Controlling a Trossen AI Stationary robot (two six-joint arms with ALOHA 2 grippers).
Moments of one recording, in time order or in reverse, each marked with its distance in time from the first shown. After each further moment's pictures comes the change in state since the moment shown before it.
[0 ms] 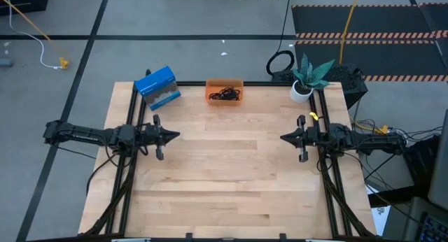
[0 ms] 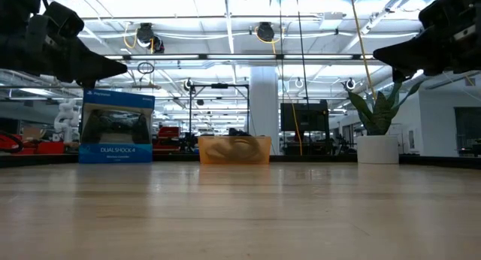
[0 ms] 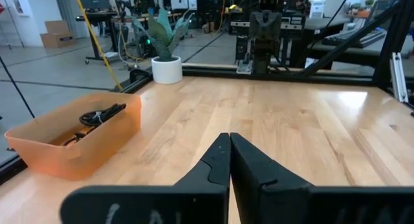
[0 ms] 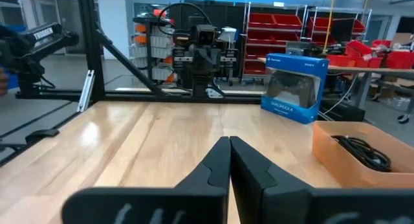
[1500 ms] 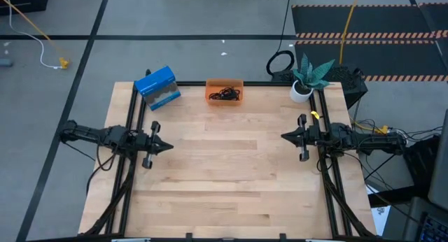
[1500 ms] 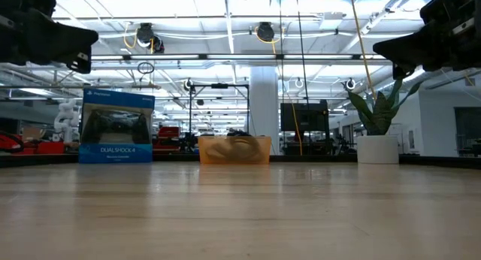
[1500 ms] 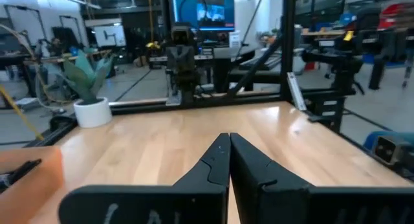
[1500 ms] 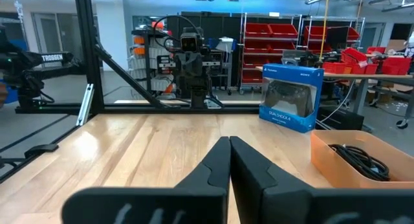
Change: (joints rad) left arm -0.117 -0.271 0.000 -0.152 0.193 0.082; right arm 0.000 0.000 0.000 0.073 0.004 0.006
